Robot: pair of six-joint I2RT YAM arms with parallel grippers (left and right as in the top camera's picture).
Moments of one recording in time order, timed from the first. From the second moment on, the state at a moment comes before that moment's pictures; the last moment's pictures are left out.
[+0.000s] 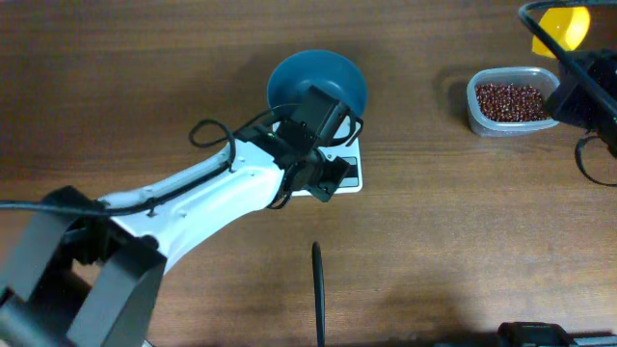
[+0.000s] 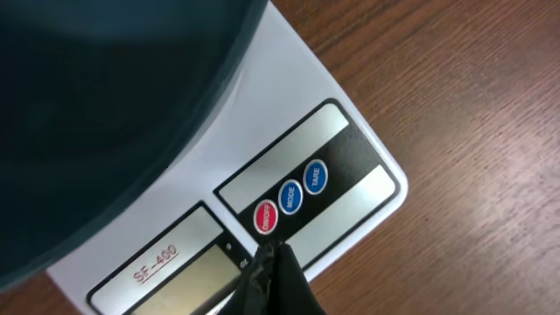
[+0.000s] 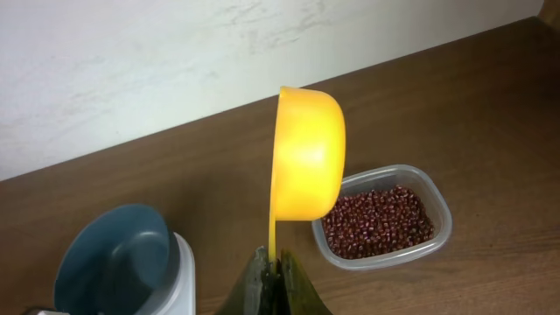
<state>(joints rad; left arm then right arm) -0.69 1.75 1.08 -0.41 0.00 0.01 -0.08 0.94 1.15 -0.70 -0.04 0.26</state>
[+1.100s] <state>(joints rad) -0.69 1.86 1.08 -0.31 -0.02 0.01 -0.08 0.94 1.15 -0.70 -0.04 0.26</state>
